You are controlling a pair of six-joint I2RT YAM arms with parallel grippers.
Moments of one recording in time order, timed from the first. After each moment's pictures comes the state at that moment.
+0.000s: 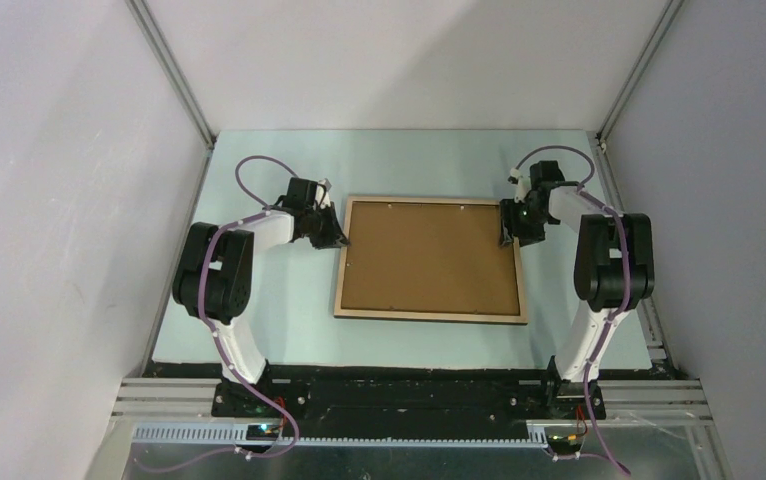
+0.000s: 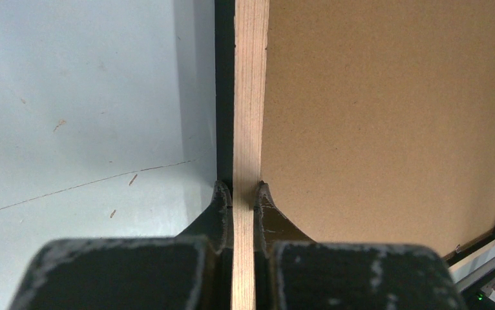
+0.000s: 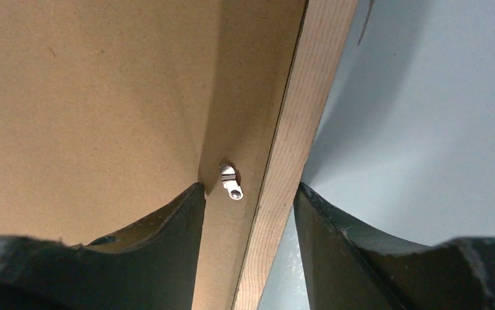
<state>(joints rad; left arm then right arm) -0.23 1.83 1.05 -0.20 0.33 -0.44 0.02 1.90 1.27 -0.58 -0.23 -0.05</state>
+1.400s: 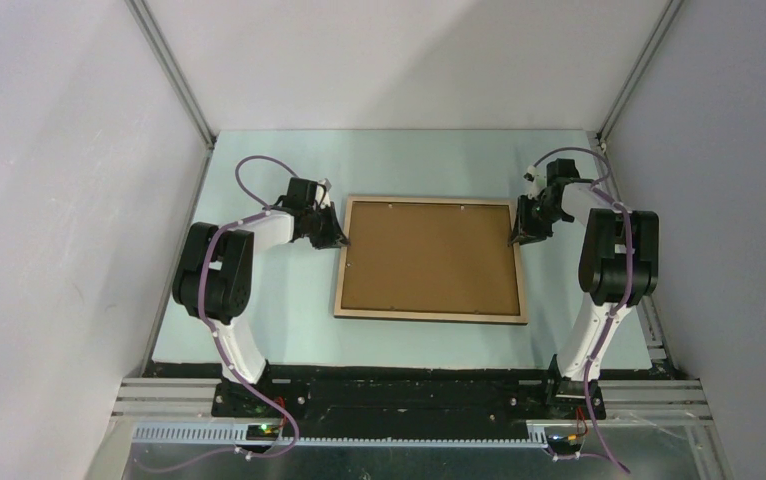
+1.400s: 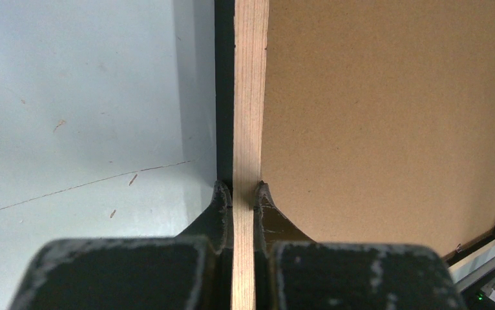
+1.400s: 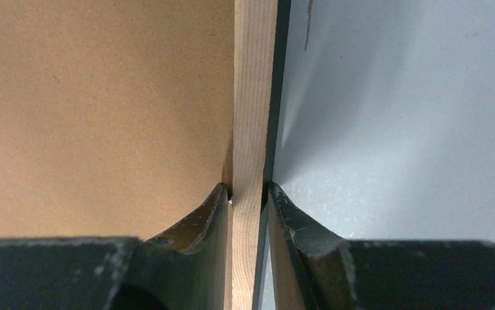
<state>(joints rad) -0.23 1.83 1.05 -0.20 0.33 -0.44 -0.06 1.95 1.32 -0.62 -0.34 0.01</state>
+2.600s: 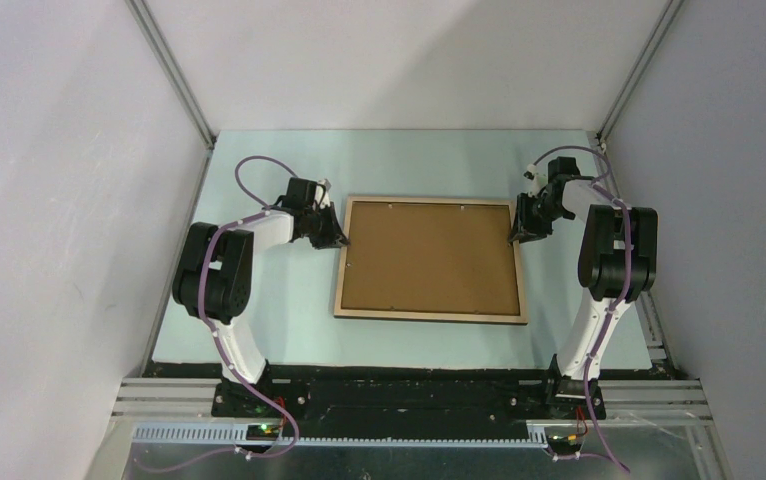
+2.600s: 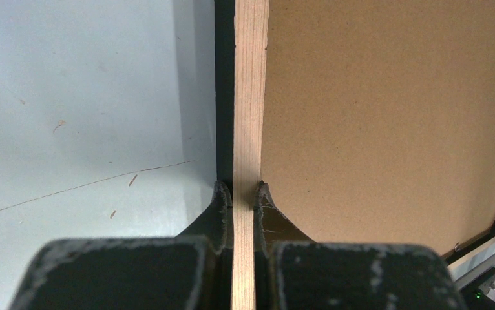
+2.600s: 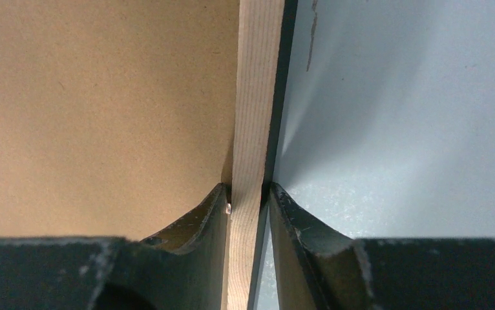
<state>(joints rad) -0.23 1.83 1.05 -0.20 0.33 -0.44 -0.07 1.99 1.37 -0.64 -0.36 -0.02</state>
